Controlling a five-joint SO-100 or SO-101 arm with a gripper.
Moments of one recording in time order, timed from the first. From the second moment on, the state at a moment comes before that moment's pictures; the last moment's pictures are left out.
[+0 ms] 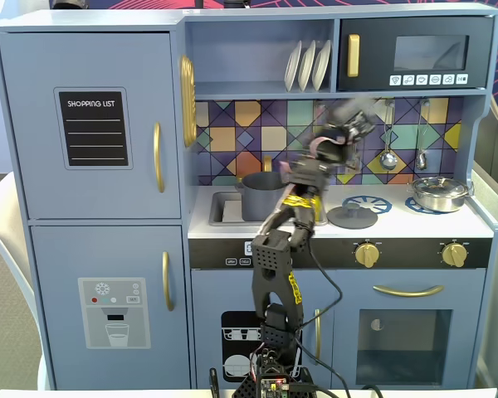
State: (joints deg) arm 38.0 104.6 76.6 12.4 -46.1
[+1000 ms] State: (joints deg) arm 51.1 93.0 93.1 -7.9 -81.4
